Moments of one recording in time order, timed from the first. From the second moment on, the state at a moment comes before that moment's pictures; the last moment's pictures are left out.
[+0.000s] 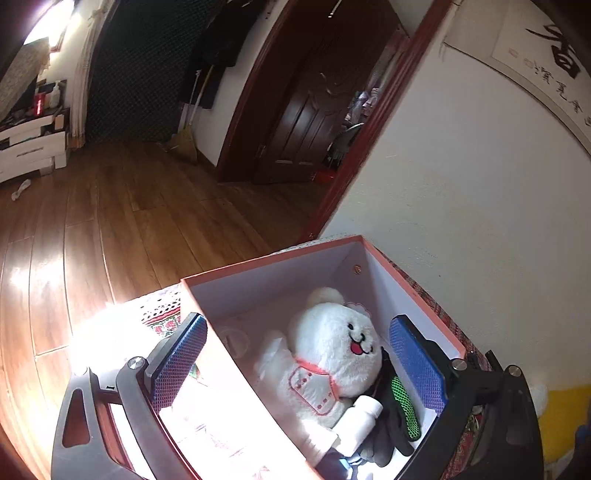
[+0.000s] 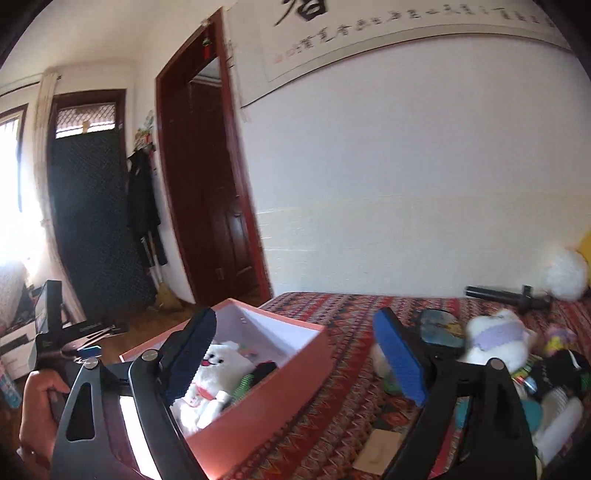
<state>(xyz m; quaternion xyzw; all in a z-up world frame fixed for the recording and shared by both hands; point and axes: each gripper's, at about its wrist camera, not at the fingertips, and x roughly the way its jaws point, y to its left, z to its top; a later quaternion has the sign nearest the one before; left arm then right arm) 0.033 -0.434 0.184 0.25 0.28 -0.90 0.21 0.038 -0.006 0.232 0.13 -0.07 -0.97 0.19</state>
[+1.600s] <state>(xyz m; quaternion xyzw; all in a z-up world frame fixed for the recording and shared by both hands) -0.046 -0.087 0.109 0.39 0.02 -0.89 -0.22 0.018 0.303 0.106 0.32 -0.36 -0.87 0.03</state>
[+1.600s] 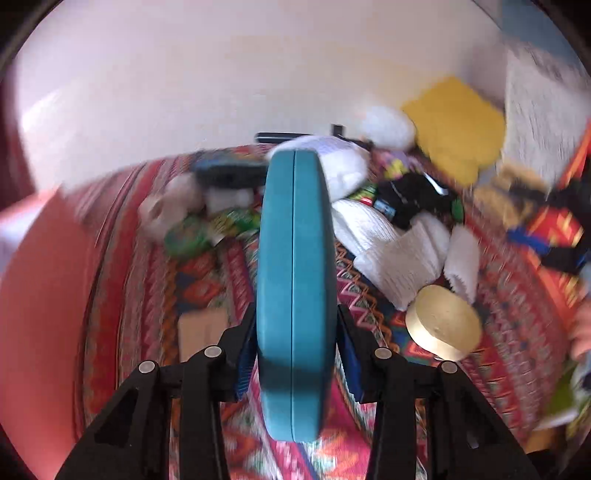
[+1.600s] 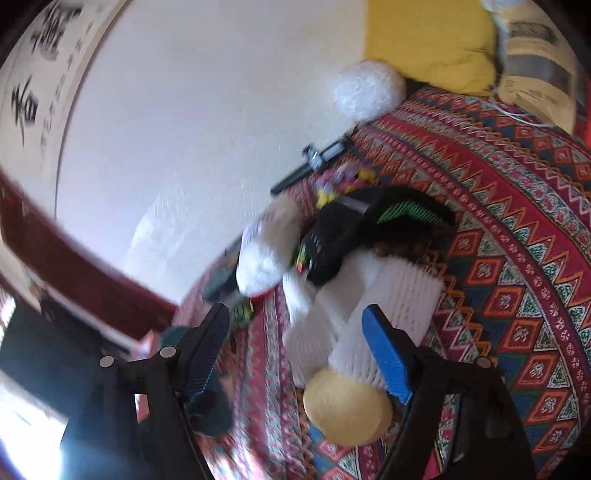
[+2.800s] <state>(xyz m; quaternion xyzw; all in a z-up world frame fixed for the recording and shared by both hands) 0.033 -0.488 0.196 0.17 0.30 -0.90 0.25 0.003 0.196 0.023 0.54 0.04 -0.84 -0.04</state>
